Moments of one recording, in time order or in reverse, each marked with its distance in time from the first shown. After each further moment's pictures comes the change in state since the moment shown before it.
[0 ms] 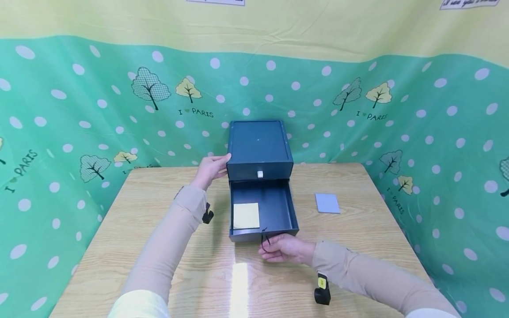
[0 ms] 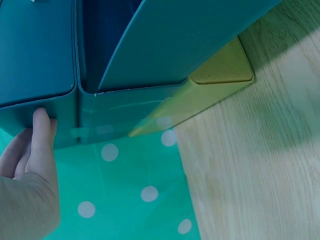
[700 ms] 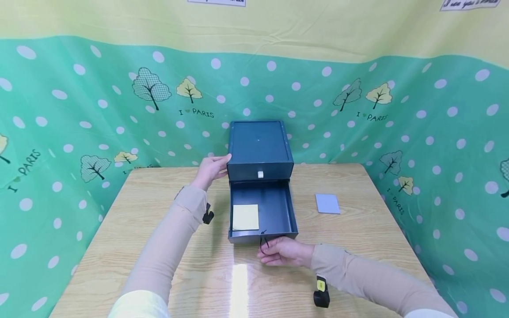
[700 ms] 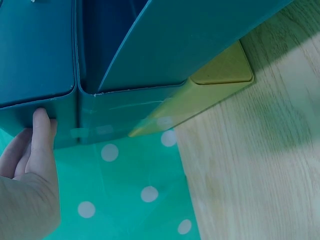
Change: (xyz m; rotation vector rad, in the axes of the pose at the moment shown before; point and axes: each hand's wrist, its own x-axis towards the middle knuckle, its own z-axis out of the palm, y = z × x) left_hand -0.002 0.001 0.001 -0.001 0.004 -0.004; right_hand -0.001 0.005 0.005 -0.001 -0.037 0.002
